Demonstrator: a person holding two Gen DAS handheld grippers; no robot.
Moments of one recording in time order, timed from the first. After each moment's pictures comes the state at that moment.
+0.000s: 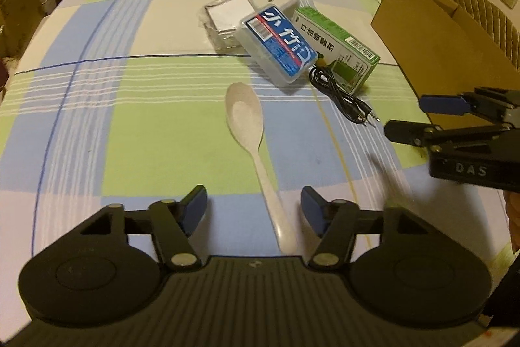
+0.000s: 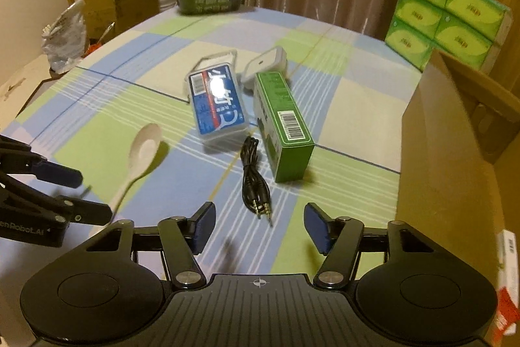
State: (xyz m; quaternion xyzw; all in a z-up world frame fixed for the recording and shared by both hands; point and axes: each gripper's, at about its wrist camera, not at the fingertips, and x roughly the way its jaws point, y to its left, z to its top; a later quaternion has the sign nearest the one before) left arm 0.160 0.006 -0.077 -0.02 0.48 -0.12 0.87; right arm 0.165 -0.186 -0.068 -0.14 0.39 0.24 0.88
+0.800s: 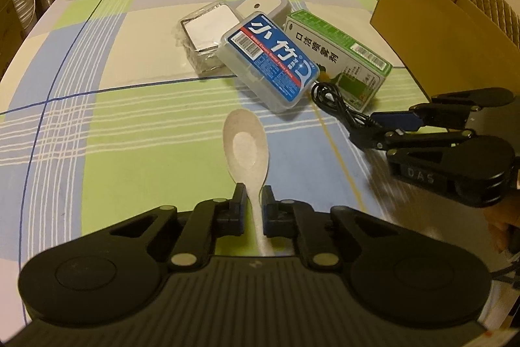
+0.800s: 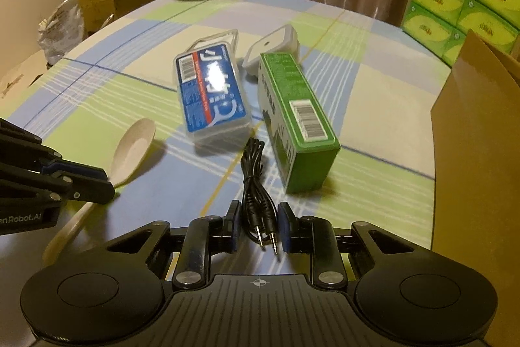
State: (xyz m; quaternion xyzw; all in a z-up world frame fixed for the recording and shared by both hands) left arm 0.203 -0.009 -0.094 0.02 0.47 -0.14 0.87; right arm 0.200 -0.172 -0.101 -0.13 0.41 0.25 0.87
